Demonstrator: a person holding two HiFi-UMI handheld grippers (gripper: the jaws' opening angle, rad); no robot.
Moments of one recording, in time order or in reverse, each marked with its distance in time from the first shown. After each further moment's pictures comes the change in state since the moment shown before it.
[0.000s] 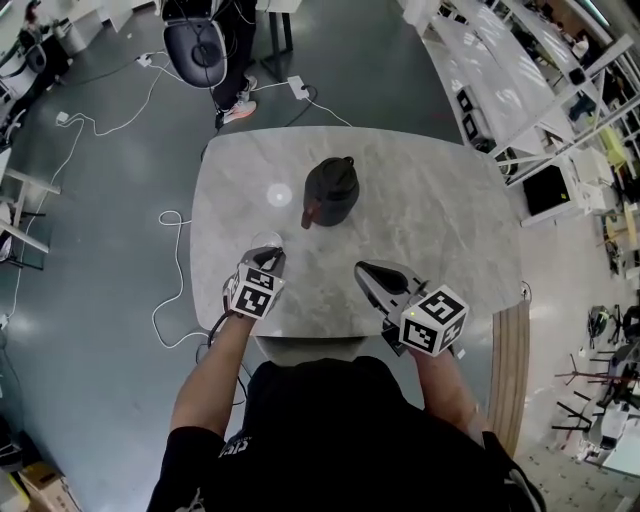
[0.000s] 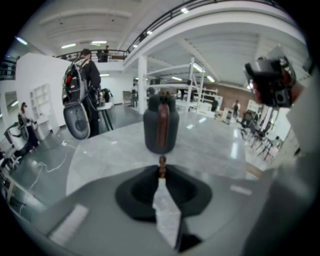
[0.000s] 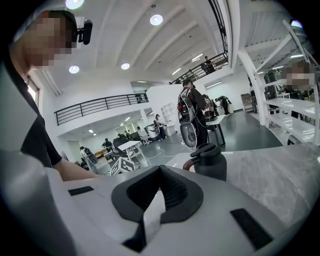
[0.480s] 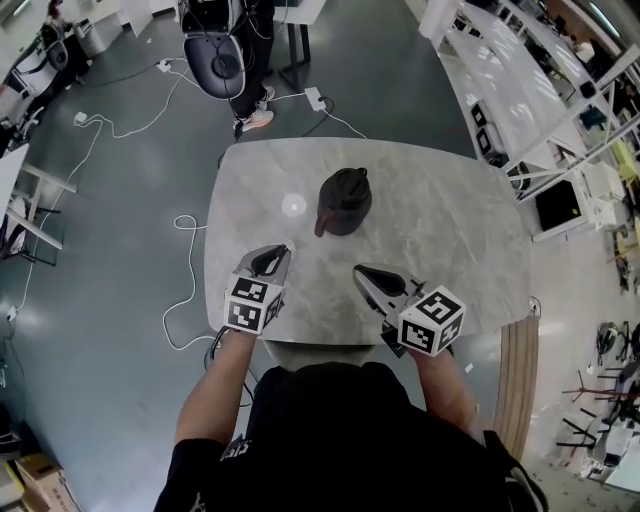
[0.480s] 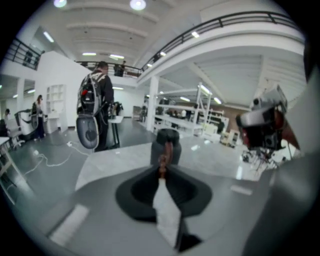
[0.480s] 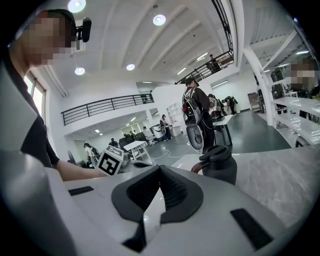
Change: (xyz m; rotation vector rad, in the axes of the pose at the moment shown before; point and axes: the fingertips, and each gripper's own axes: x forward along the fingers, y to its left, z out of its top) left arm -0.071 0.017 0.058 -0.127 -0.219 0.057; right arm 0.023 0.016 0.007 -0.022 -0.006 0.067
